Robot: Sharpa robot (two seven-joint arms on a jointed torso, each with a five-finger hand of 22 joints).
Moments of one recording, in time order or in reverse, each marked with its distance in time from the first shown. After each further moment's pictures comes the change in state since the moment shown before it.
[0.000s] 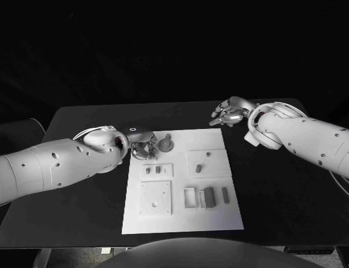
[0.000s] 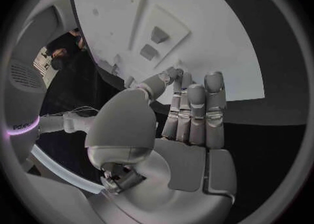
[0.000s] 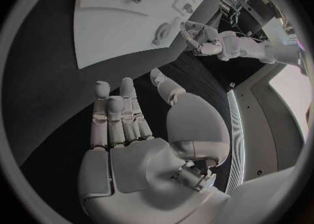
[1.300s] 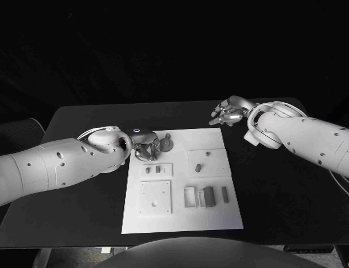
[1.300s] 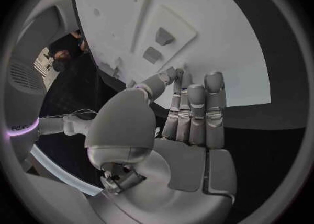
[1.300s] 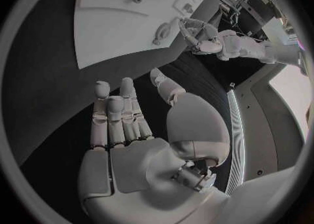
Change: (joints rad) left arm 0.002 0.027 -0.010 -0.010 -0.009 0.027 -0.005; left_hand -0.003 -0.003 0.002 -0.002 0.000 0.003 0.003 -0.008 -0.001 0.006 0.000 -0.001 0.002 0.001 0.002 0.000 -0.002 -0.005 -0.004 -0.003 0.000 0.000; right arm 0.000 0.000 0.000 -0.001 0.000 0.001 0.000; right_hand 0.000 0.000 0.000 0.000 0.000 -0.002 0.000 0.000 0.000 0.000 0.000 0.000 -0.001 -0.002 -0.002 0.000 0.000 -0.001 0.000 0.000 0.000 0.000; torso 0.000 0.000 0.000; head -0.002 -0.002
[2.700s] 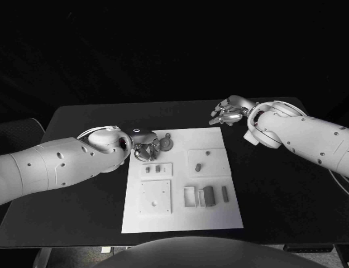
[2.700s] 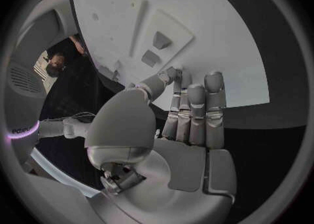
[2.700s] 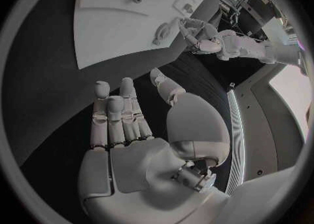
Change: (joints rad) left arm 0.001 0.001 -0.004 -0.002 -0.023 0.006 -0.005; left_hand -0.002 -0.003 0.005 -0.005 0.000 0.000 0.000 0.003 0.001 0.007 -0.001 -0.007 0.002 -0.004 -0.003 0.000 -0.003 0.000 0.004 0.000 0.000 0.000; right arm 0.000 0.000 0.000 0.000 0.000 0.000 0.000; right_hand 0.000 0.000 0.000 0.000 0.000 0.002 -0.001 0.000 0.000 0.000 0.000 0.000 -0.001 -0.001 0.002 0.000 0.000 -0.004 0.000 0.000 0.000 0.000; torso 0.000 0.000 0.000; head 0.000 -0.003
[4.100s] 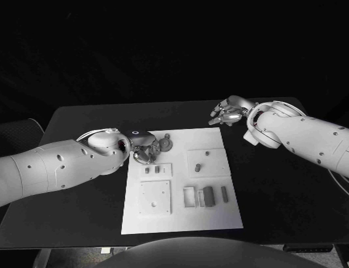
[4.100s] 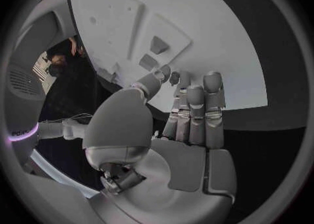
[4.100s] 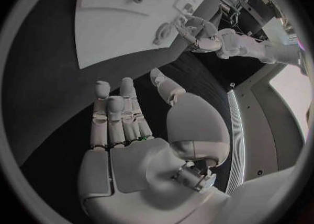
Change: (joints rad) left arm -0.003 0.002 -0.014 -0.007 0.001 -0.015 -0.008; left_hand -0.043 -0.091 -0.061 0.036 -0.011 -0.164 -0.031 -0.081 -0.026 -0.037 -0.003 0.068 0.053 -0.012 -0.005 0.017 -0.004 0.007 -0.005 -0.002 0.000 0.000; right arm 0.000 -0.001 0.000 -0.001 0.000 0.000 0.000; right_hand 0.000 0.000 0.000 0.000 0.000 -0.001 -0.001 0.000 0.000 0.000 0.000 0.000 -0.001 0.002 0.000 0.000 -0.001 0.007 0.000 0.000 -0.004 0.000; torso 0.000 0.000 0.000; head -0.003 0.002
